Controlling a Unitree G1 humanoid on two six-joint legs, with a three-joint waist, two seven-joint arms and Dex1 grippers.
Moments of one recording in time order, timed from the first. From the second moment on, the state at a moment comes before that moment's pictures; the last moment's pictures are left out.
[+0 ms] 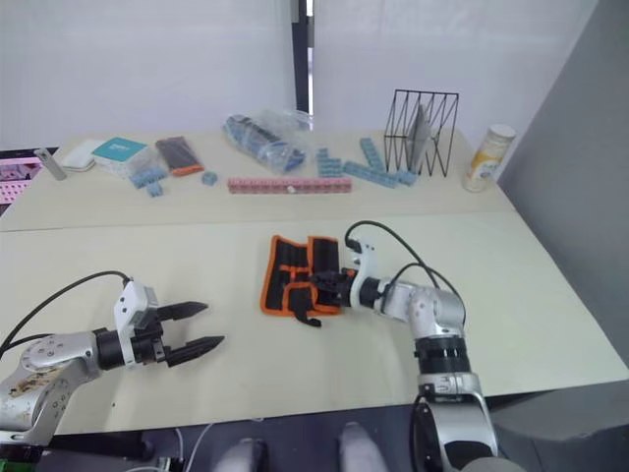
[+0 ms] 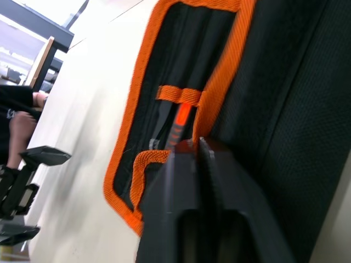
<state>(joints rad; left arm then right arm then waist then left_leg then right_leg) 0.00 0.75 0.17 -0.14 -0.49 0.35 -1.05 -0.66 -0.16 -0.12 0.28 0.64 1.04 0.49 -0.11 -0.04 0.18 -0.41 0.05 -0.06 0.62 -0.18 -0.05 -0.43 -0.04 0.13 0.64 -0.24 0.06</state>
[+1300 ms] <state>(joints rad) -0.43 0.50 0.18 -0.06 -0.87 1.28 -0.60 -0.49 -0.44 0.27 0.17 0.18 0.28 0.90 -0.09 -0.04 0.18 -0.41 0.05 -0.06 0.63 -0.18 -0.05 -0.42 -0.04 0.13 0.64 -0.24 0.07</state>
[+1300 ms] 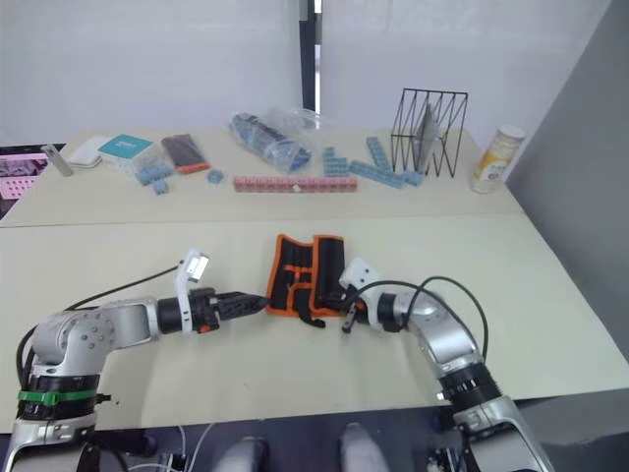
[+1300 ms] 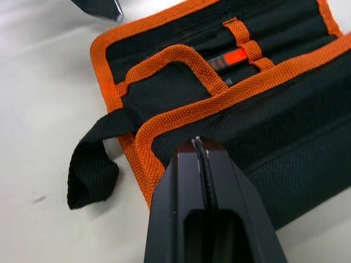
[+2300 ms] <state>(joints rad) -0.64 0.52 0.03 0.28 -0.59 0.95 -0.74 -0.54 -0.37 0.26 0.19 0.14 0.34 0.83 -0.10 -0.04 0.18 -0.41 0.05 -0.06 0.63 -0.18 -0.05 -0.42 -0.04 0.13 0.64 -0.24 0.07</state>
